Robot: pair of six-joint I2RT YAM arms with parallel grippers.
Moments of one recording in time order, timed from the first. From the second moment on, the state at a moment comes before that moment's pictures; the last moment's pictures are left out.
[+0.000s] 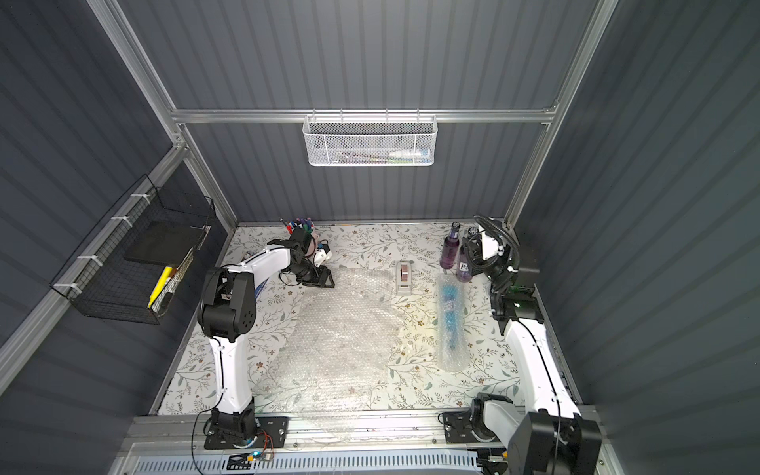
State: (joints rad) left arm -0.25 2.15 1.64 -0.82 0.39 0.11; right arm -0.13 1.04 0.81 0.13 -0.47 -0.14
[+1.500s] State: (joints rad) left arm -0.13 1.96 1.41 -0.59 0.26 -0.28; right arm 0.19 1.00 0.79 -0.05 -0.56 -0.10
